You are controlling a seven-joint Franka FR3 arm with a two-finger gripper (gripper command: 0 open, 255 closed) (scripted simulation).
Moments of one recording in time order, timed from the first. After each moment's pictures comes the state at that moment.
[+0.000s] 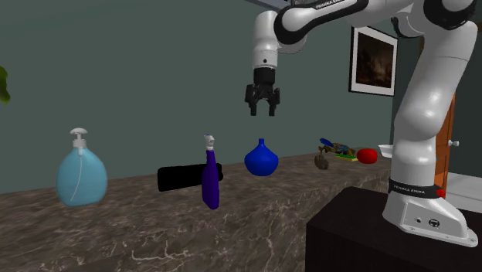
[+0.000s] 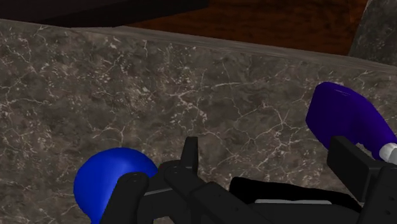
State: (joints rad) arm 0.05 -0.25 0.49 -2.10 0.11 1.90 0.65
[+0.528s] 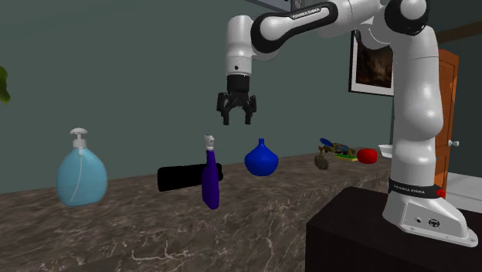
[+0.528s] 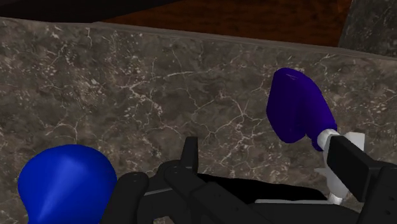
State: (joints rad) arm 0.09 0.07 0.61 -1.86 -0.07 1.94 0.89
